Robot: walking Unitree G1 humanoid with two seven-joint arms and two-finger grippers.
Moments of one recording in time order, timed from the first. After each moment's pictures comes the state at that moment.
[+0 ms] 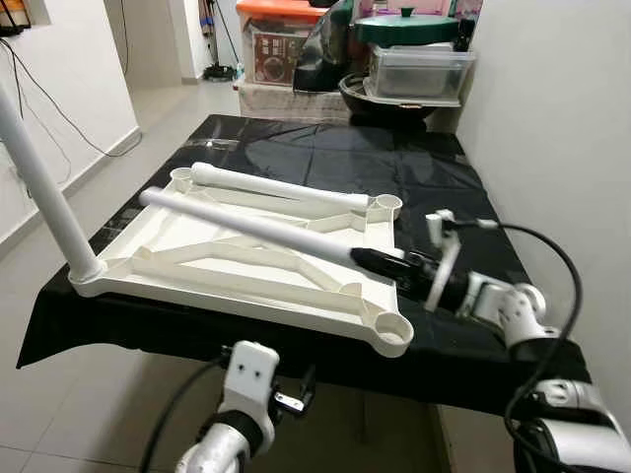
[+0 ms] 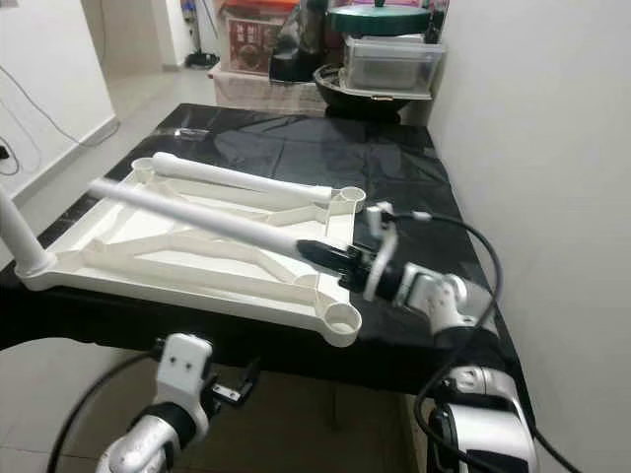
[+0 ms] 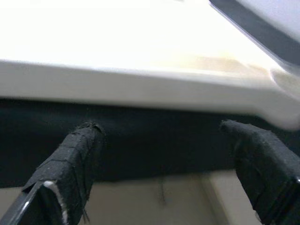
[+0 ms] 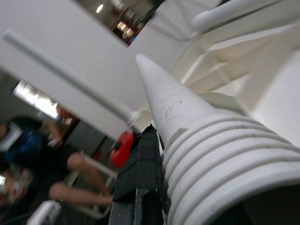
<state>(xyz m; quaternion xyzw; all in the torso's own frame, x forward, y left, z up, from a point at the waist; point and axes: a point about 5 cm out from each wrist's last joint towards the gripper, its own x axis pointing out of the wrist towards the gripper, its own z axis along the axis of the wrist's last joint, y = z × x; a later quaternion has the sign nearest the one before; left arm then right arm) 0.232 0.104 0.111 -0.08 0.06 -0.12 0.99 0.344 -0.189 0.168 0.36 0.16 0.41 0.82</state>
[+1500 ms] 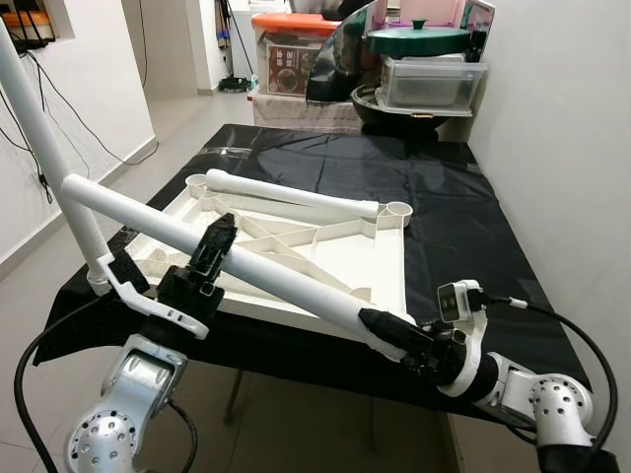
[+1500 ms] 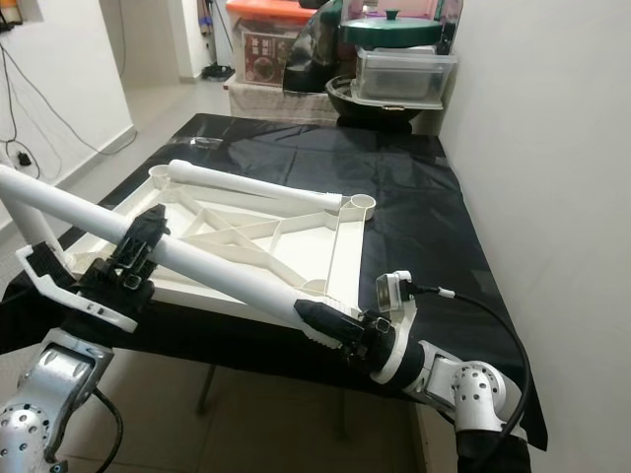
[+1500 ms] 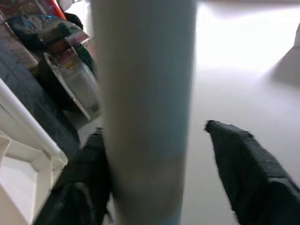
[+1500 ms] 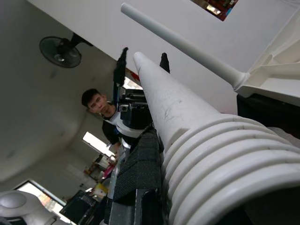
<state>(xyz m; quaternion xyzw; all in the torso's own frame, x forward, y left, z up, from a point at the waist) 0.257 0.166 0.209 -0.56 -0.13 -0.24 0.79 0.263 -0.170 0.148 0.46 0.15 0.55 0.68</state>
